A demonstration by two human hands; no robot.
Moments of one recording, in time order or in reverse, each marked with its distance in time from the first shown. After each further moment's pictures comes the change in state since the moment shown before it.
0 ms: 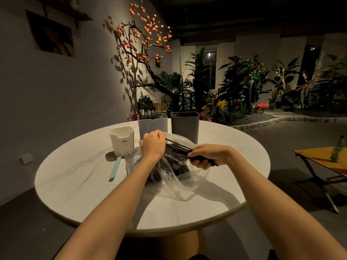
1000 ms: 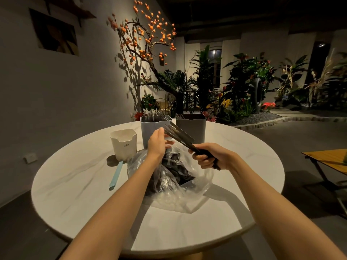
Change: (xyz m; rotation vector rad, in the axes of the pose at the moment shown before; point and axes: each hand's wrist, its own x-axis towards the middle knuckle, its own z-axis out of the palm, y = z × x) left_hand 0.032 -0.009 0.020 -0.659 -0.115 -0.193; right_hand 0.033 0.006 -0.018 0.411 -0.017 -0.146
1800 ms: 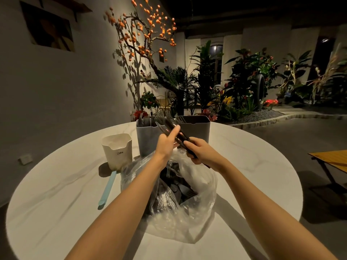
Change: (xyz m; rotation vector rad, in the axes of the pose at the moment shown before) left_hand 0.030 0.008 0.028 -0.235 -0.162 -0.096; right_hand 0.058 -0.010 0.001 -0.402 0.283 -0.352
